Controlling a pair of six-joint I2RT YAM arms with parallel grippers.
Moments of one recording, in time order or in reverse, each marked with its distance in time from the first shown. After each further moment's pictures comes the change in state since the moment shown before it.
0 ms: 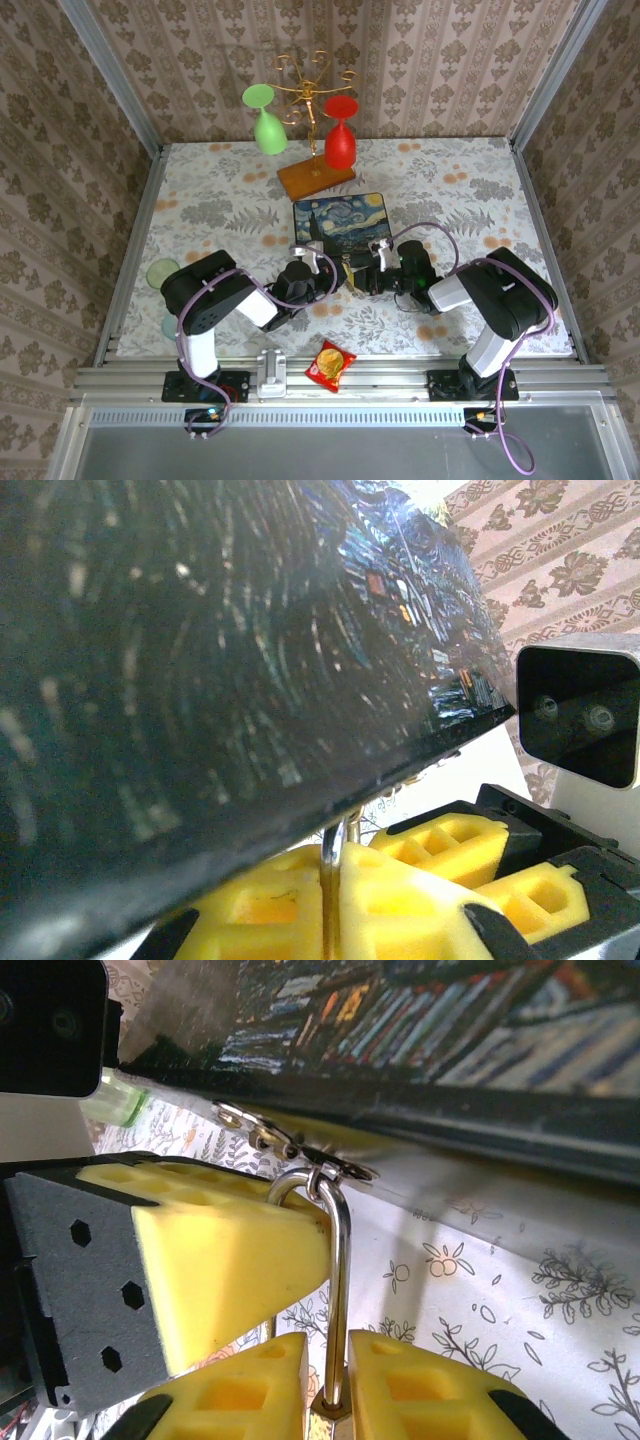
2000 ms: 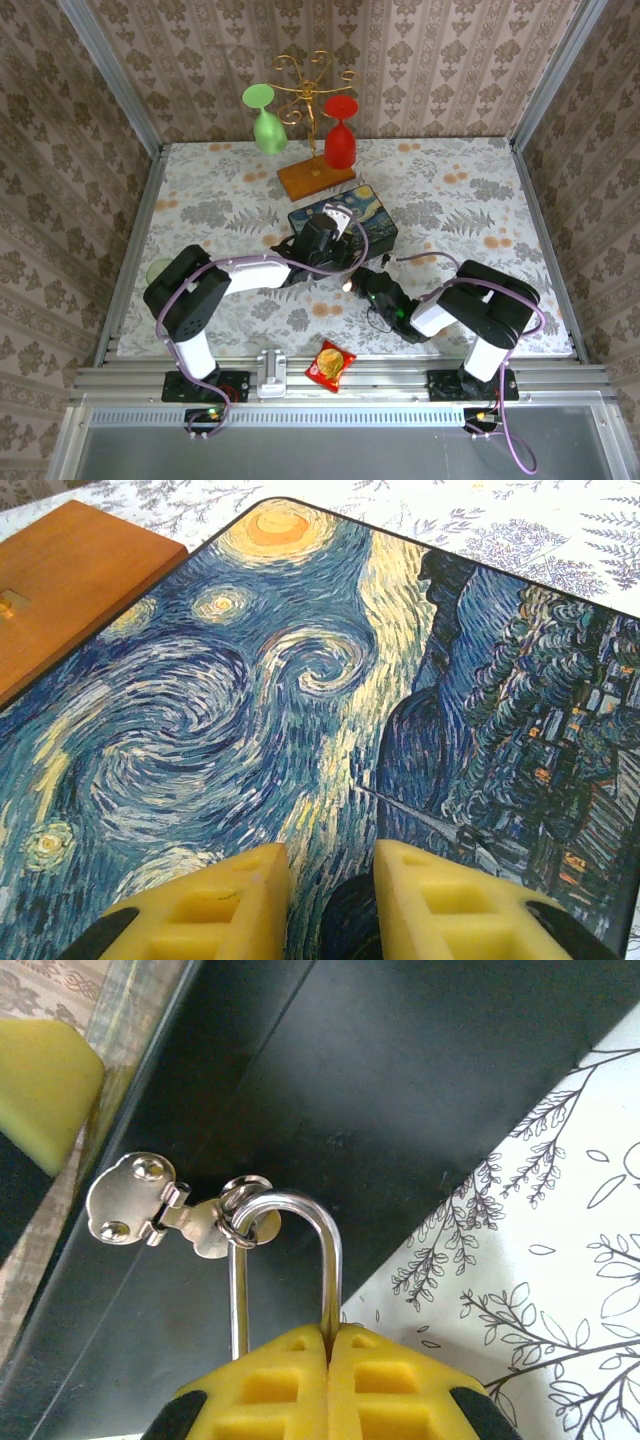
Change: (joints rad) left arm 0.053 -0.092 0.451 -0.790 -0.229 0.860; right arm 0.375 0.021 -0.060 0.148 1.028 0.666
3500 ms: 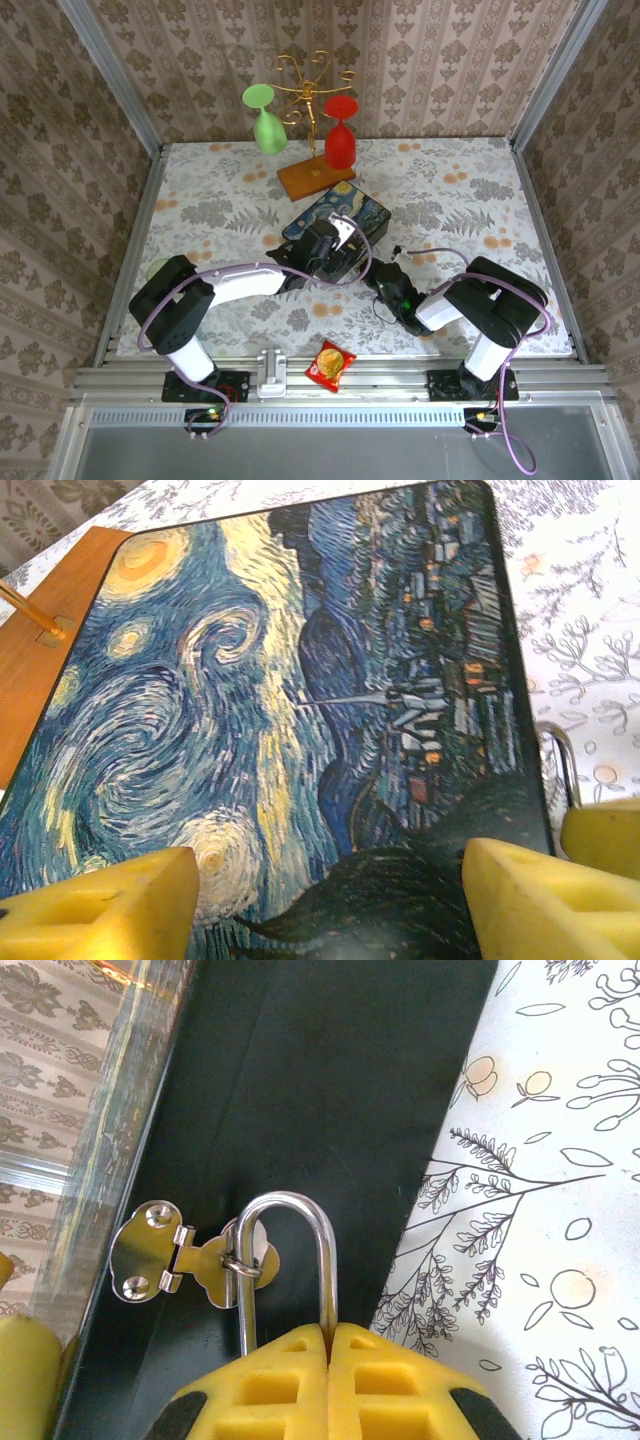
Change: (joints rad) left arm -0.054 -0.108 -0.015 -0.169 -0.085 0.175; right arm -0.098 -0.026 0.003 -0.008 -0.037 0.024
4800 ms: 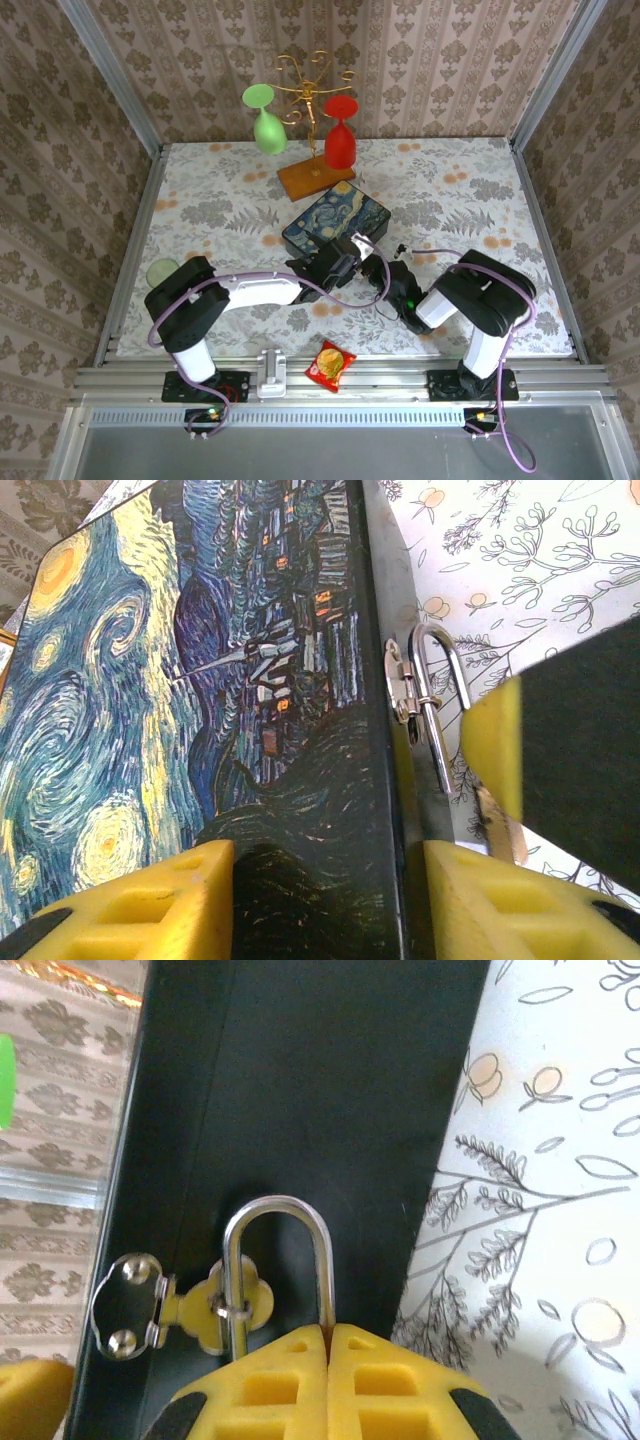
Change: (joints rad) left arm -0.132 0.077 0.036 -0.089 -0.172 0.114; right arm -0.072 0.105 -0.014 0.193 -0.095 0.091
